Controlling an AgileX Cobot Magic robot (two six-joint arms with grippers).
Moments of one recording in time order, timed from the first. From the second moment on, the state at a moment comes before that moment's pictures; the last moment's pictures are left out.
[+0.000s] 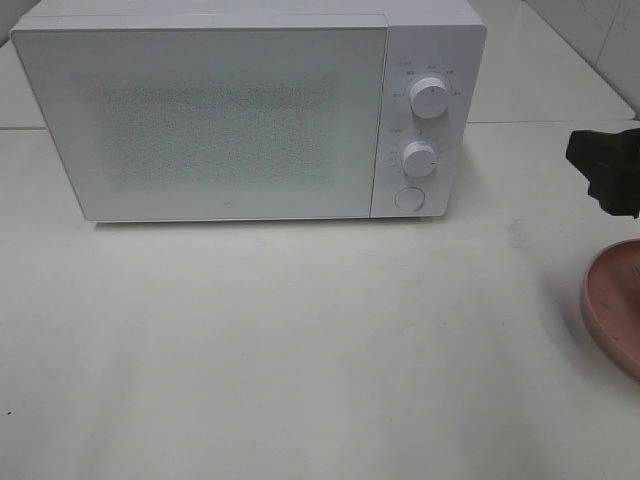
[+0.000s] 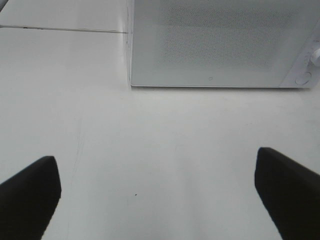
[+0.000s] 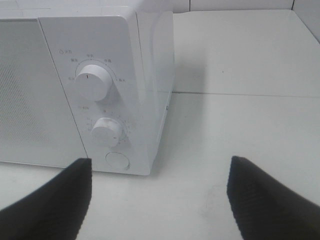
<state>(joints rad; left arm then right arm) 0.14 -0.01 -0.50 -0.28 1.04 0.20 0.17 0.96 -0.30 -0.01 -0.38 0.09</state>
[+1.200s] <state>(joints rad) 0.14 -0.01 -0.50 -0.28 1.04 0.20 0.51 1.65 -0.30 0.43 -1.19 -0.13</state>
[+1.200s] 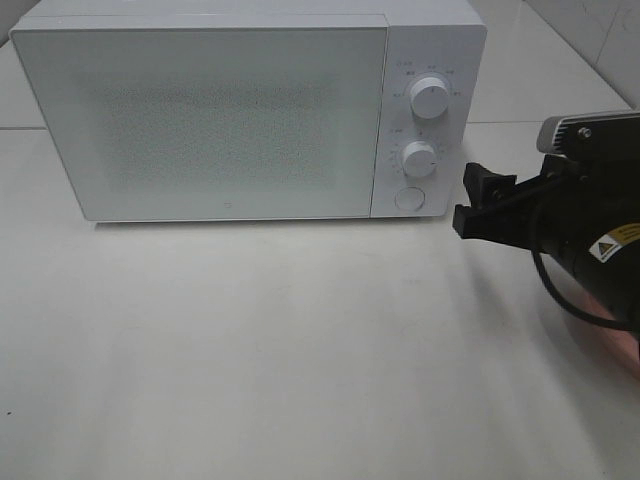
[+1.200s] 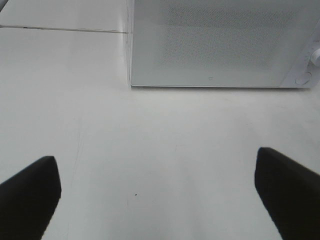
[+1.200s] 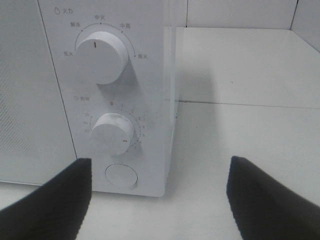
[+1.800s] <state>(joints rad) 0.14 -0.01 -0.50 -0.28 1.04 0.20 0.74 1.74 -0.31 0.71 -1.21 -0.16</state>
